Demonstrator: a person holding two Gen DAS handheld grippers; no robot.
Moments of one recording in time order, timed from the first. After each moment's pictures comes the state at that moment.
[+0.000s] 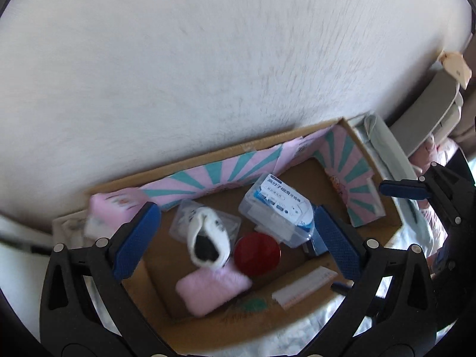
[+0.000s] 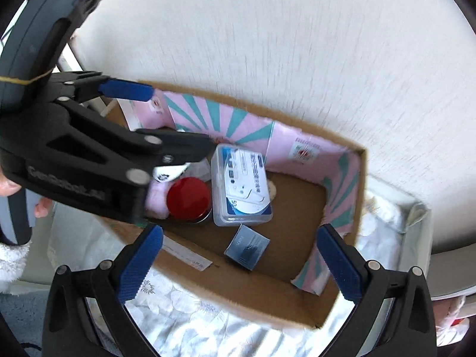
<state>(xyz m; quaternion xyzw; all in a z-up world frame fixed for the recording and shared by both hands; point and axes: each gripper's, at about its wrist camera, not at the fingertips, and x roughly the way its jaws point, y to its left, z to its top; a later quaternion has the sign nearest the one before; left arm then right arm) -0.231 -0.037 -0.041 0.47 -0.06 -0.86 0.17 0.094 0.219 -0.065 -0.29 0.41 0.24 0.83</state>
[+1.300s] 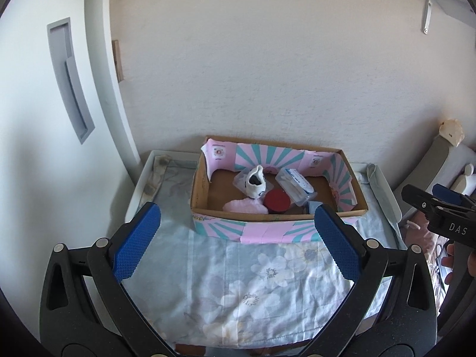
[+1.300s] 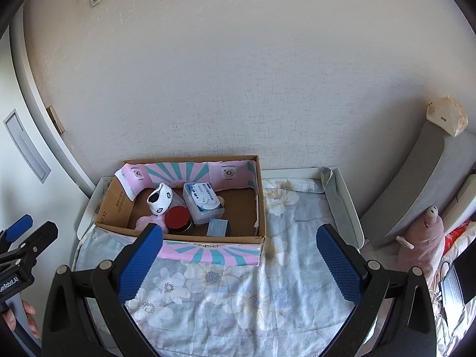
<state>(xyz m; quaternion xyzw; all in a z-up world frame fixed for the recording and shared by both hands) -0.010 0.031 0.049 0.31 -0.01 -0.90 0.32 -0.032 0.178 0.023 -0.16 0.31 0.11 0.93</state>
